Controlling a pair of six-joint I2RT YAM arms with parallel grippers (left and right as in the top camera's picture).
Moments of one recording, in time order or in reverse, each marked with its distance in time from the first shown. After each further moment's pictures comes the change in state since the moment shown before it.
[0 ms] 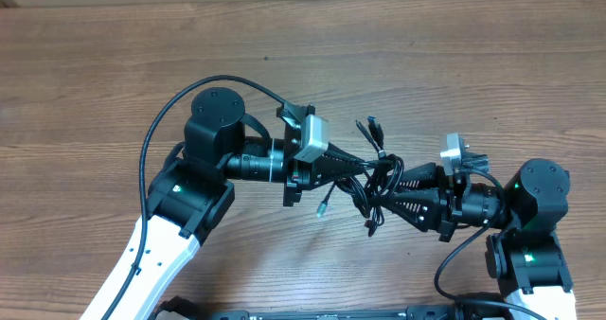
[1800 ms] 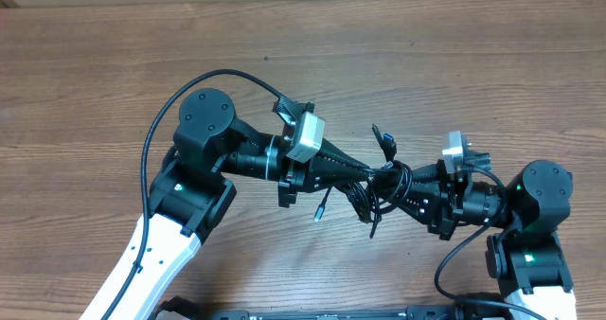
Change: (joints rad) left arm -0.002 0.008 0.000 0.227 0.143 -0.202; right arm 0.000 -0.001 0.002 0.043 0.016 0.034
